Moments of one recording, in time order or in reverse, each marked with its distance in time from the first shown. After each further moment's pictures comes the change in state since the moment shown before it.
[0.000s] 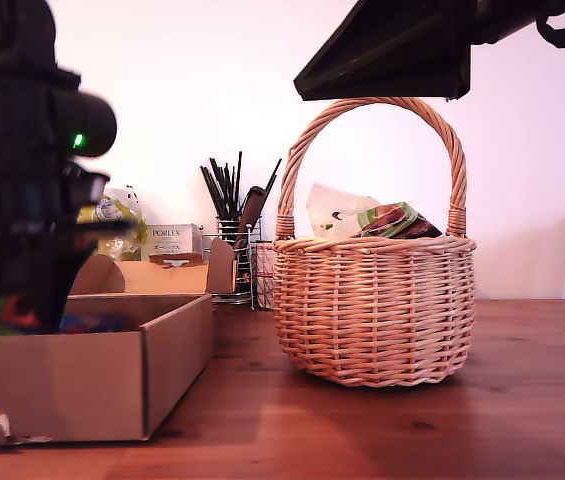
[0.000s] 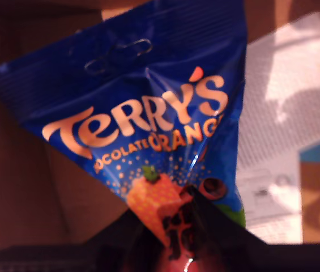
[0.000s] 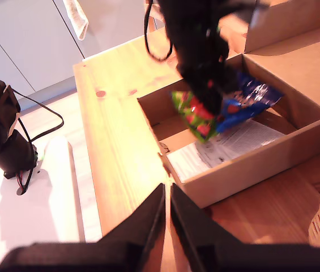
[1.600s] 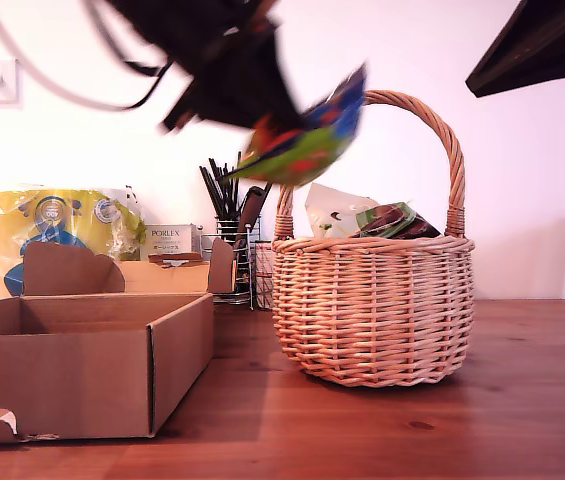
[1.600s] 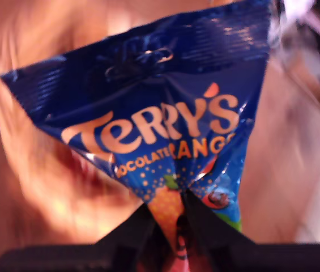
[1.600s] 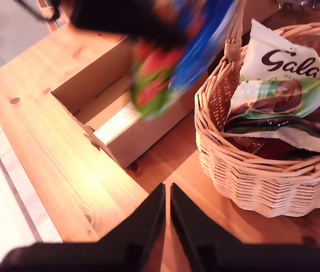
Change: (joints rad) left arm -0.340 -0.203 0.023 0.587 0.359 0.048; right arm -0.274 -0.261 0.000 -0.366 0.079 0.000
